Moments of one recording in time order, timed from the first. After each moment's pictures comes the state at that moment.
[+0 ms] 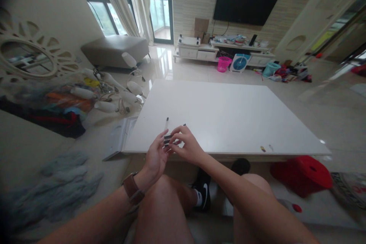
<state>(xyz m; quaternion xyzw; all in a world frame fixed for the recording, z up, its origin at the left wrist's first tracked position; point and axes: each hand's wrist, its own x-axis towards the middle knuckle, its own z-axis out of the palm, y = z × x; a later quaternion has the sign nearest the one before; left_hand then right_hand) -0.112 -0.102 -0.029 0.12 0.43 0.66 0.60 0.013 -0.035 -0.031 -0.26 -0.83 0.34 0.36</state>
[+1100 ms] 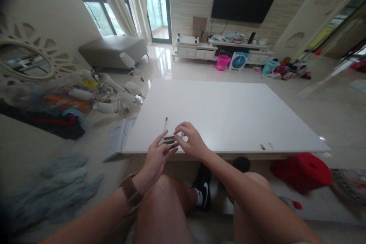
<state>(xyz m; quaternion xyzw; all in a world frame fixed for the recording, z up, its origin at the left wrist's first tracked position) -0.109 -0.101 -0.031 0.13 0.48 0.63 0.60 0.024 -0.025 -0.023 -0.27 -0.82 0.31 0.39</state>
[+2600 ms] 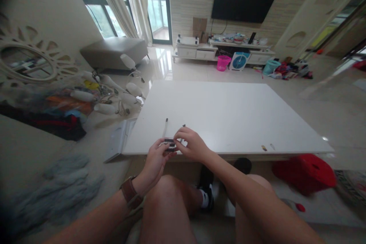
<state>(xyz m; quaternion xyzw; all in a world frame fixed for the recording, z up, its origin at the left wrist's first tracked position) -0.110 -0.100 -0.041 0.17 0.50 0.63 0.58 0.030 -0.022 -0.027 -0.24 -0.87 0.30 0.32</state>
